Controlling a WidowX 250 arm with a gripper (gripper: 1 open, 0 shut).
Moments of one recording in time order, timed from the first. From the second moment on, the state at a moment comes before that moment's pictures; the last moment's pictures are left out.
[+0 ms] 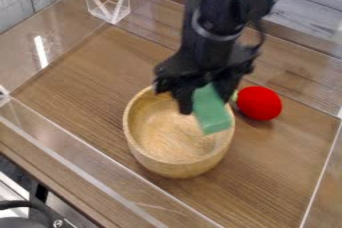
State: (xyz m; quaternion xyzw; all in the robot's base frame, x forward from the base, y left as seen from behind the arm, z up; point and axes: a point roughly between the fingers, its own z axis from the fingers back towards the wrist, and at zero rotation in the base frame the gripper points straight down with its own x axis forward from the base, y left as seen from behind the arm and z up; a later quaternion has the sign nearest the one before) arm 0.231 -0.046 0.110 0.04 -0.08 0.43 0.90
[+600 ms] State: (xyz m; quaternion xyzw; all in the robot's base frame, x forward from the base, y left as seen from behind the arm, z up) arm 0.236 -0.125 0.083 0.00 -0.08 0.23 0.97
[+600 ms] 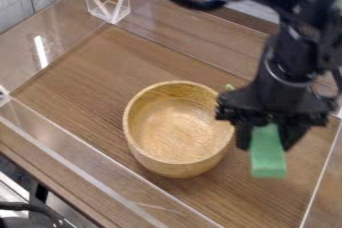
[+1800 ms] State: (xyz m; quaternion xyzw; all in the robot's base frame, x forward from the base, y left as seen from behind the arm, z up) arm 0.254 -0.144 0.048 0.00 -0.07 0.03 1.00
